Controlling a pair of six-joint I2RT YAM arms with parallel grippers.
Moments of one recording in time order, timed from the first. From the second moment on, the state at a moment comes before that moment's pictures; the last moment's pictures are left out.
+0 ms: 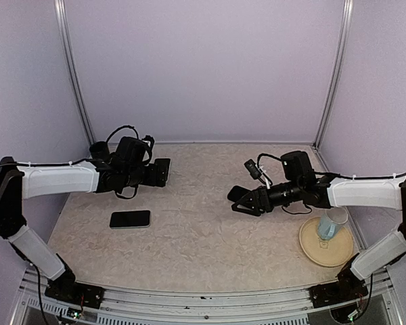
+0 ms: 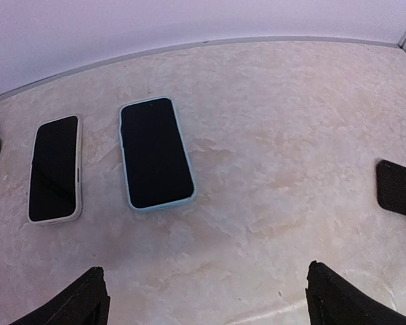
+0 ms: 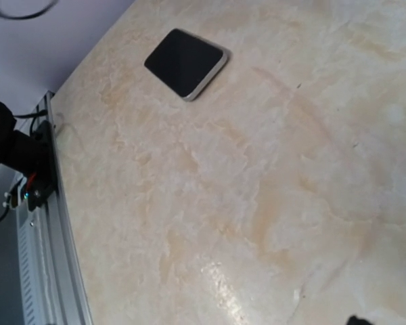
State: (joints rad) left arm -0.63 1.59 1.02 -0.08 -0.31 -0.27; right arm 0.61 1.42 0.78 0.05 -0.72 0.26
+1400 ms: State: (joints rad) left arm -0.47 1.22 0.73 -0.44 -0.27 -0.68; right arm 0.66 1.41 0.80 0.05 -0.71 0.19
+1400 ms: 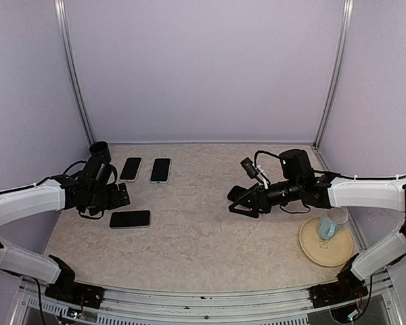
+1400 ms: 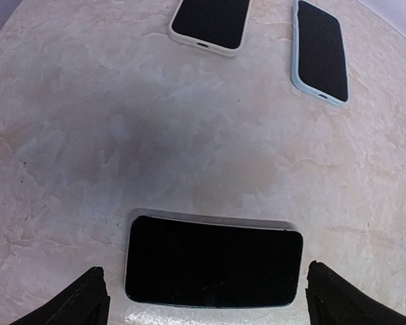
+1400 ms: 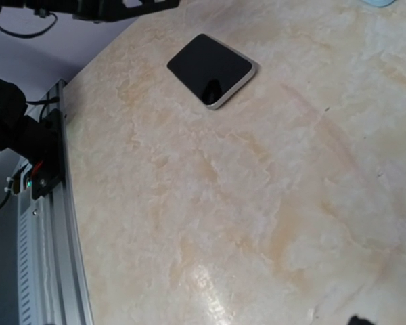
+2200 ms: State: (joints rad) left arm -0.43 1.44 0.59 -0.18 -0.25 -0.74; right arm 0.67 1.41 0.80 0.05 -0.70 0.19
